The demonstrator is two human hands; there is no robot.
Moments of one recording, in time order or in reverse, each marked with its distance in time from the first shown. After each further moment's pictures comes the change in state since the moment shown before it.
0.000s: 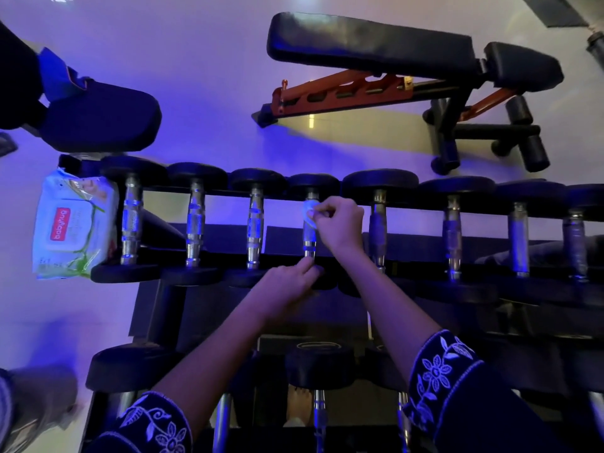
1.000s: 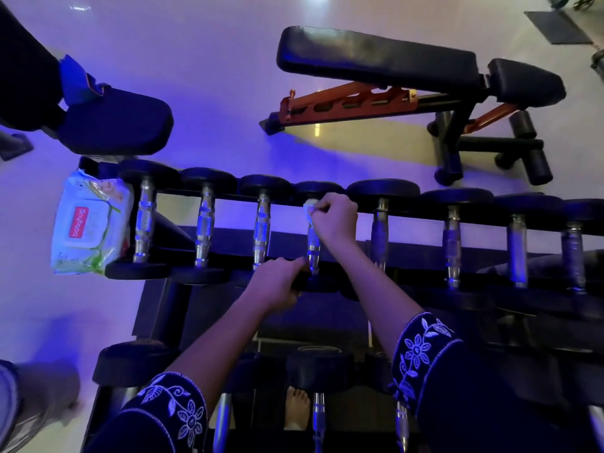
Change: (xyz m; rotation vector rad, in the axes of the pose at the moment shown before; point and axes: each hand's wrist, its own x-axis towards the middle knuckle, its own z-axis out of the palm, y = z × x) left_hand 0.008 0.001 -0.034 -0.034 -0.342 -0.475; right_hand 0.017 -0.013 0.011 -0.121 -0.017 0.002
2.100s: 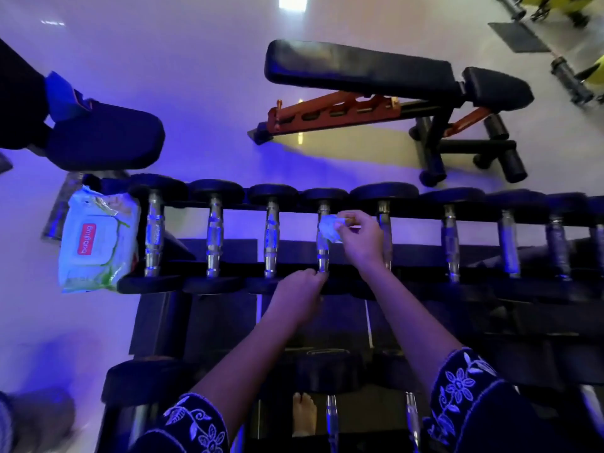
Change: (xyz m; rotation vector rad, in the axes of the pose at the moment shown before) left_hand -0.011 0.018 0.000 0.002 -0.046 0.067; right_hand -0.032 0.023 -0.018 0.222 0.070 0.097
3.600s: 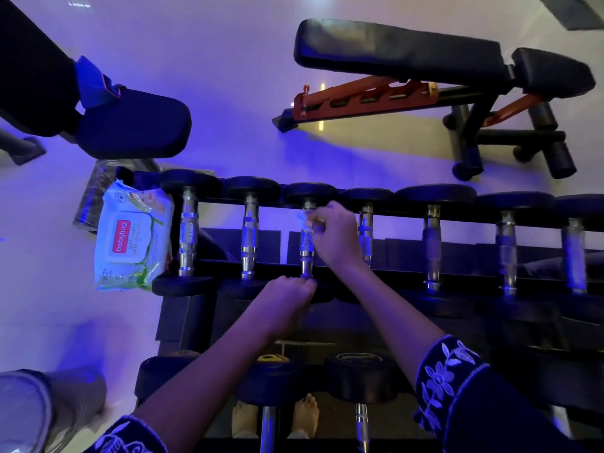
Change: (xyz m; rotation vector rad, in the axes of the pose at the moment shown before) left_hand -0.030 -0.084 -0.014 0.171 -0.057 0.102; right_hand -0.011 -0.050 0.097 -0.310 -0.142 -0.401
